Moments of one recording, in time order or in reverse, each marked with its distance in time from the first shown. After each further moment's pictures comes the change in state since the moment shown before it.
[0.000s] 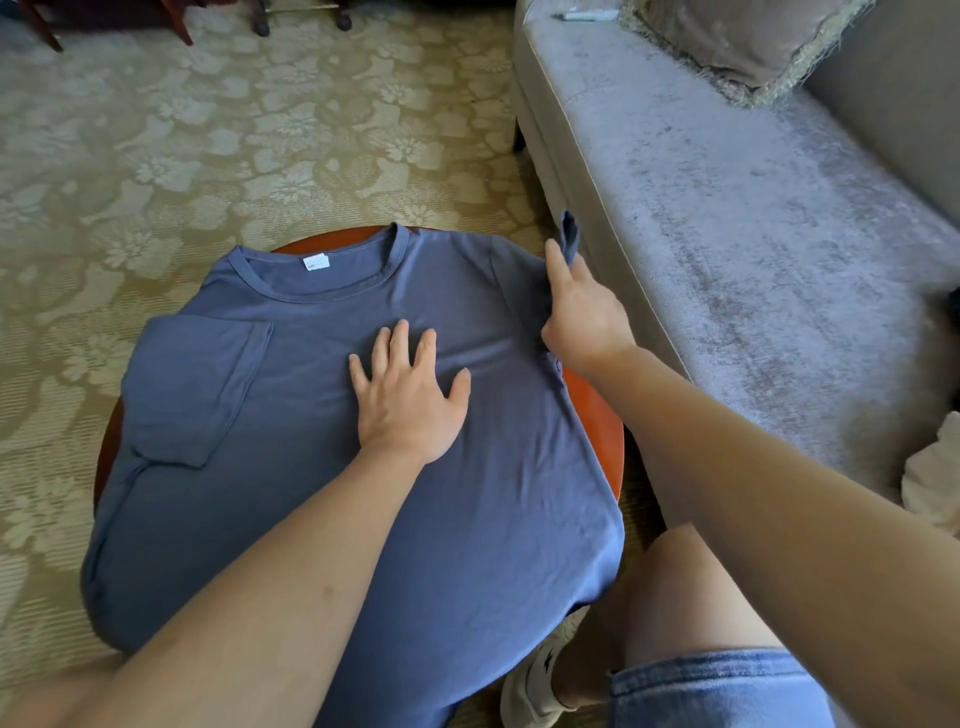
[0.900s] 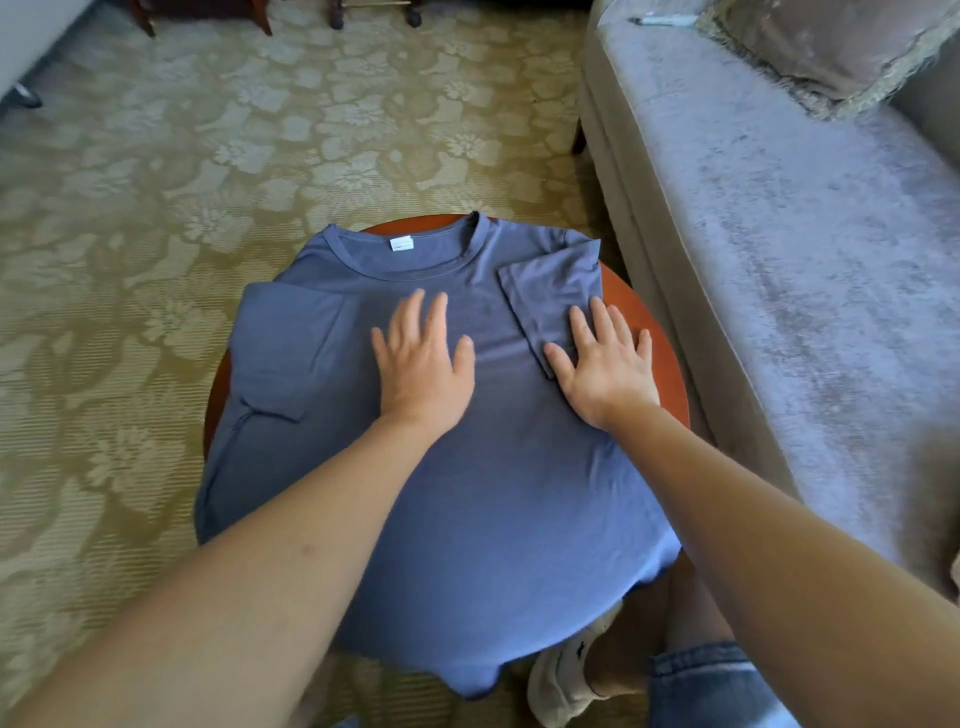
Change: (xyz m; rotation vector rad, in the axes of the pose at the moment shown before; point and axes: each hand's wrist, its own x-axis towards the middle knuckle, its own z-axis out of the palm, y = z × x) left_hand -0.006 -0.051 -0.025 -0.234 0.182 -0.032; right_hand -0.038 -0.023 0.063 -0.147 -0.139 0.052
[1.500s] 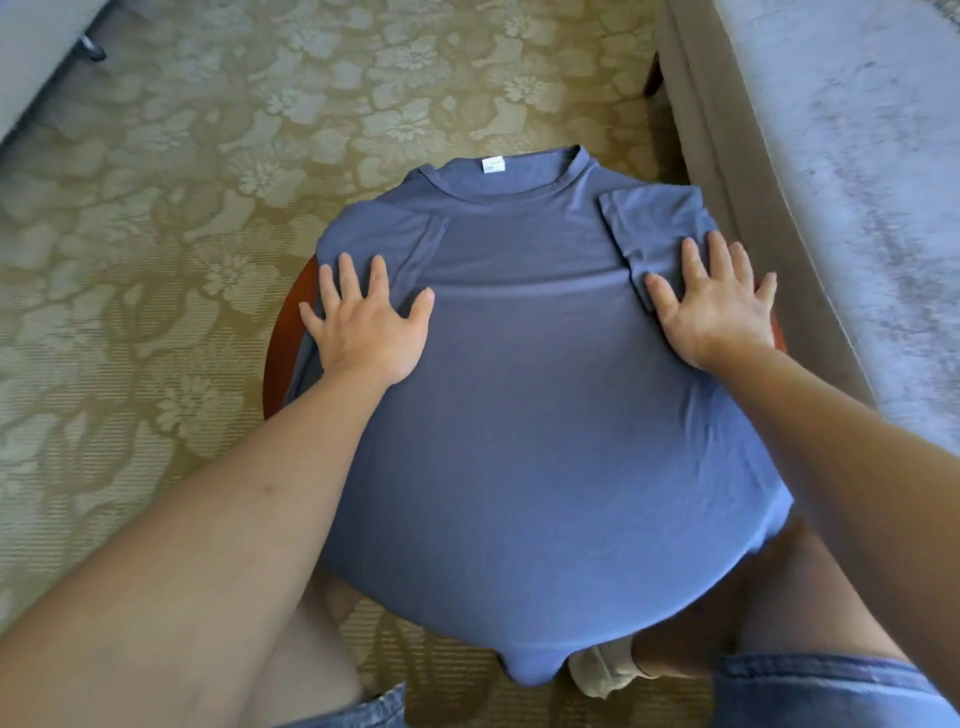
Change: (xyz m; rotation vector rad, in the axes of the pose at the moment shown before) left_hand 0.024 -0.103 -0.029 0.336 -0.155 -0.335; right_hand 0.039 0.017 -0.002 -0.039 0.042 0.104
